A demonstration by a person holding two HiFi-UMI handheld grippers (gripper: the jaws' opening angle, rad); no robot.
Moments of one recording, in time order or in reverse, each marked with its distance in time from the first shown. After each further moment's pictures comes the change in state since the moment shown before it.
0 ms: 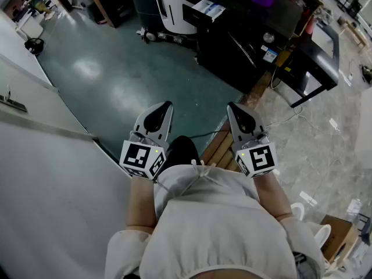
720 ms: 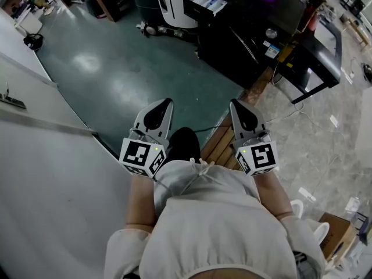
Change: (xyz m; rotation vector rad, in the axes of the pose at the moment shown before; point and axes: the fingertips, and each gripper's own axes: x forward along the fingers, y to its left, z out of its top) left arm 0.007 0.005 -0.006 -0.019 0.013 0.006; right arm 0.007 -0.011 -0.010 0.053 0.010 -0.040
